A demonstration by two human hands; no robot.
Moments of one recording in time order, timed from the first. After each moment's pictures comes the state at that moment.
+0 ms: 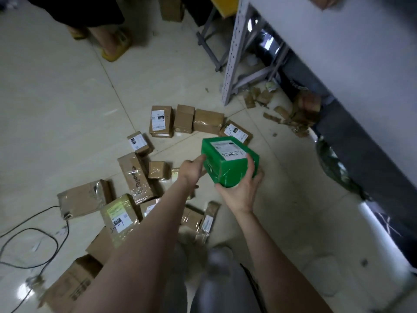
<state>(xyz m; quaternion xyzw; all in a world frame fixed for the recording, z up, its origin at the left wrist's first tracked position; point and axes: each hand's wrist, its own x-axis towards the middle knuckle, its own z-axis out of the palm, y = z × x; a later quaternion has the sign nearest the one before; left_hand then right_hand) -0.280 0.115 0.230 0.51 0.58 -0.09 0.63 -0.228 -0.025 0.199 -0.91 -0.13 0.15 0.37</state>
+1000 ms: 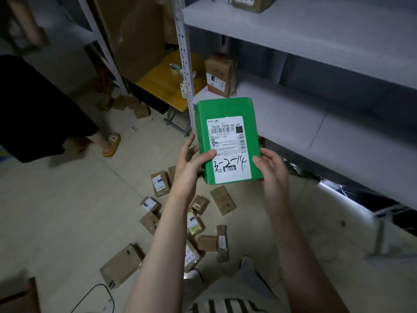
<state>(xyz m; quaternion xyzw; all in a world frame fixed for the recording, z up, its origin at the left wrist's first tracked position) -0.395 0.080 0.625 0.57 0.25 0.08 0.78 -0.349 -0.095 0.620 -0.64 -0.02 0.06 0.76</state>
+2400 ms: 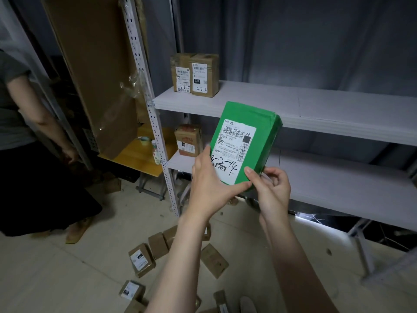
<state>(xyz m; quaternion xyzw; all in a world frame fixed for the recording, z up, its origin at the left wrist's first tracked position) -0.374 0.066 0.747 0.85 -0.01 0.16 0.49 -0.354 -0.065 0.717 -0.55 0.07 -0.16 0.82</state>
